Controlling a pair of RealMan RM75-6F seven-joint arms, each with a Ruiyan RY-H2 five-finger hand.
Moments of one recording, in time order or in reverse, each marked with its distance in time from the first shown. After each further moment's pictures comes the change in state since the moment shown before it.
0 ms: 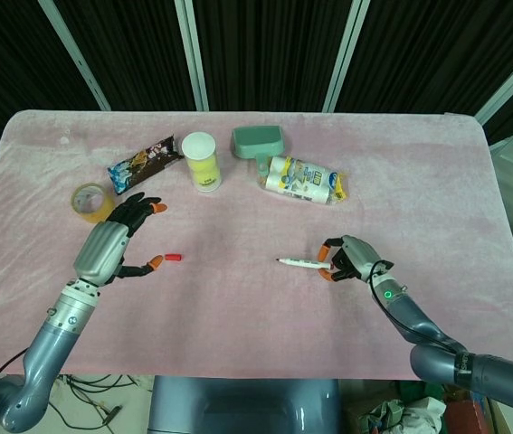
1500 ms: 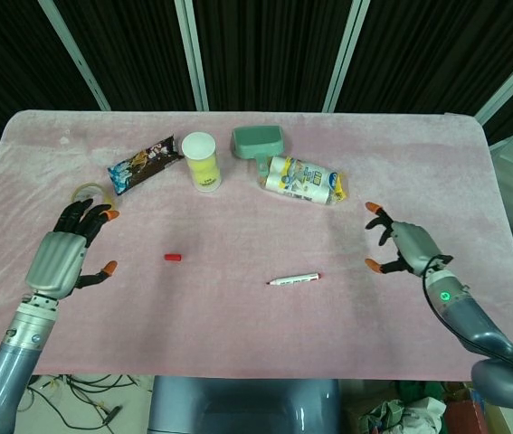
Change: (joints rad) left arm 0.121 0.111 0.092 -0.026 0.006 0.120 0.193; right arm -0.140 0.413 0.030 -0.274 -0.099 0.116 -0.111
